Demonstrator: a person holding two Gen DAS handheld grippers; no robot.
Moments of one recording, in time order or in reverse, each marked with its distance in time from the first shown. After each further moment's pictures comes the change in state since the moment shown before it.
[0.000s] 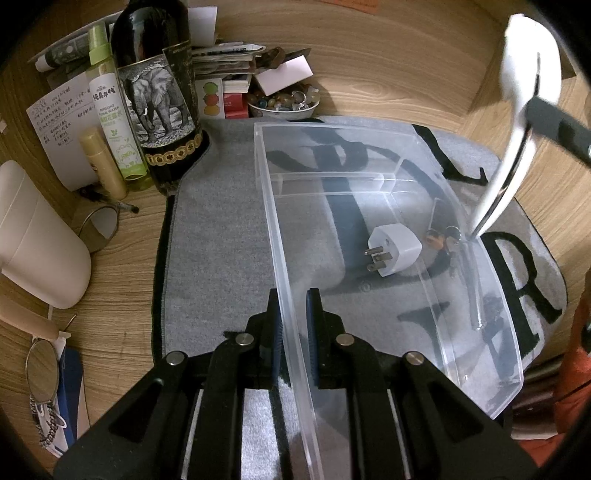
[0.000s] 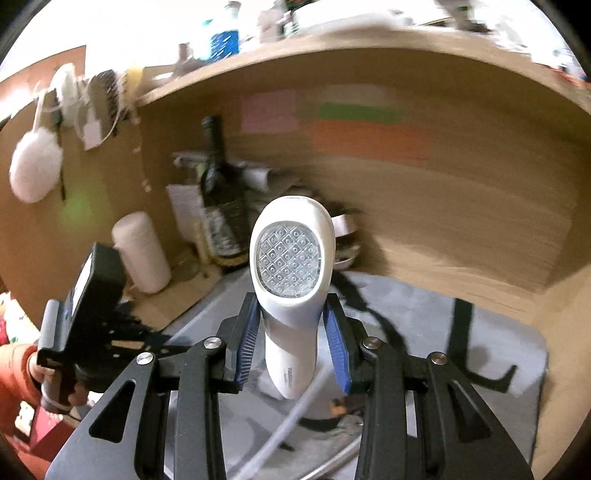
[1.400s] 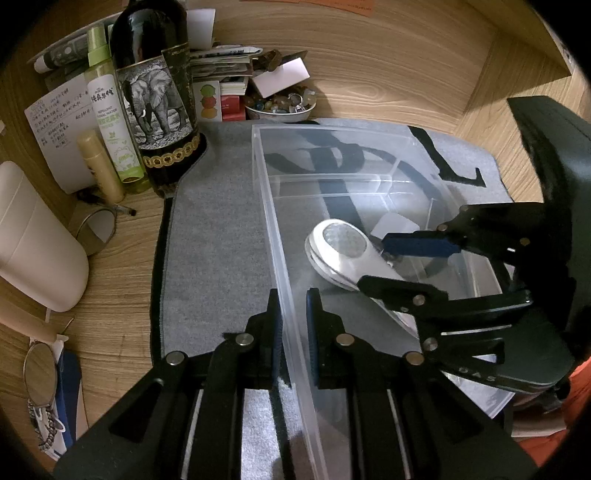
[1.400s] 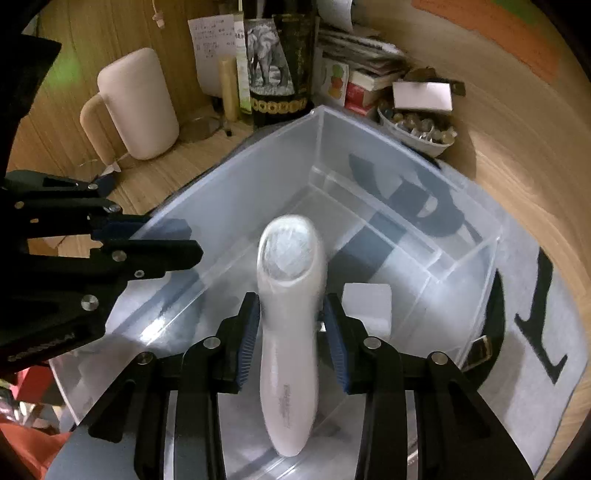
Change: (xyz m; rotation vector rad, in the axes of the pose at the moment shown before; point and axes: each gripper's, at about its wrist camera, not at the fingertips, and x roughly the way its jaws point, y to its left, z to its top) left arm -0.002 0.002 -0.003 0.009 -0.013 -0.014; right arm 0.119 0.048 -0.055 -0.167 0.448 0.051
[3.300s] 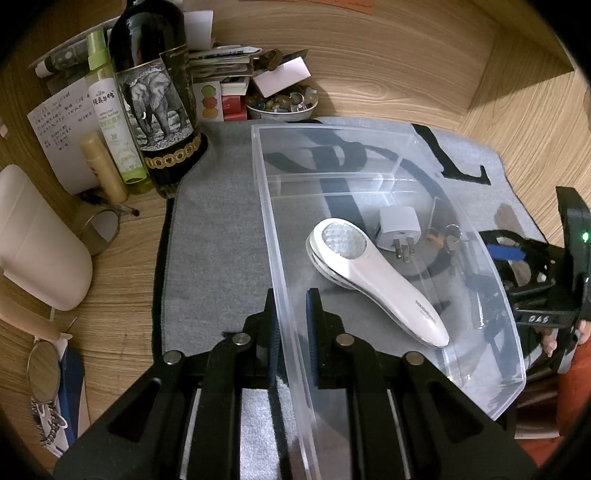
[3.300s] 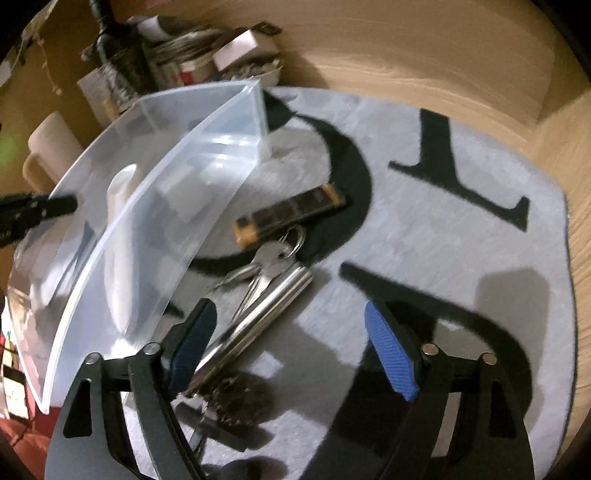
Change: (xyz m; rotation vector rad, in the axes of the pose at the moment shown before) left arm 0.001 0.000 0.000 0.008 0.001 0.016; right arm -0.029 -0.104 -0.111 0.351 -0.016 -0.059
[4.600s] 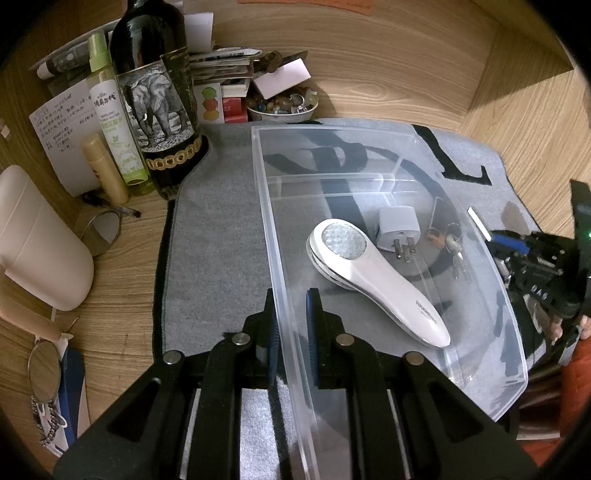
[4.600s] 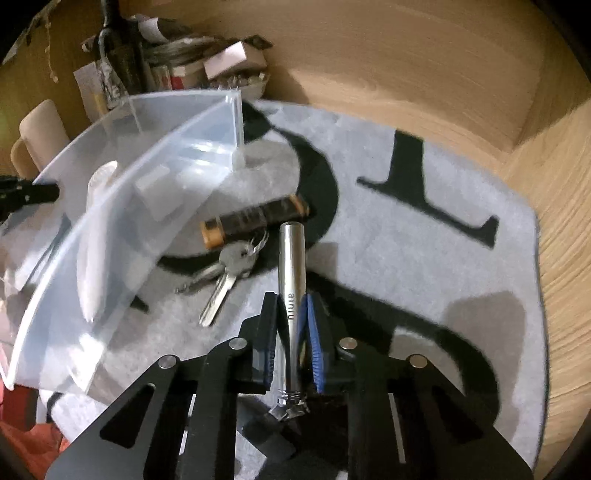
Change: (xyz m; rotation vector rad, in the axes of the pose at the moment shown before) left arm 0.000 -0.002 0.001 0.000 -0.004 0.007; right arm -0.014 -0.008 -0.002 -0.058 -0.084 -0.129
